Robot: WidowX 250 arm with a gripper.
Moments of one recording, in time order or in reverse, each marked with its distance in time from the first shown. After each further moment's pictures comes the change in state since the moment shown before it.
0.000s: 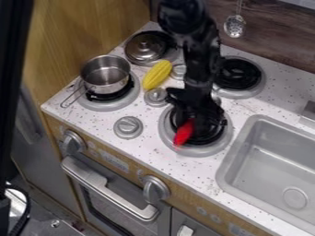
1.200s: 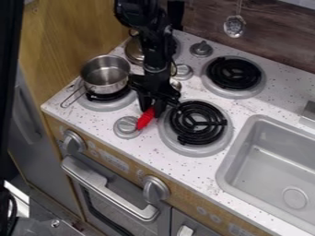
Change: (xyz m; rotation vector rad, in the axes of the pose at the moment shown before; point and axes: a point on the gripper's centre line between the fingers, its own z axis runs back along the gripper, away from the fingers) arm 0.002 0.080 -0.031 0.038 0.042 0.041
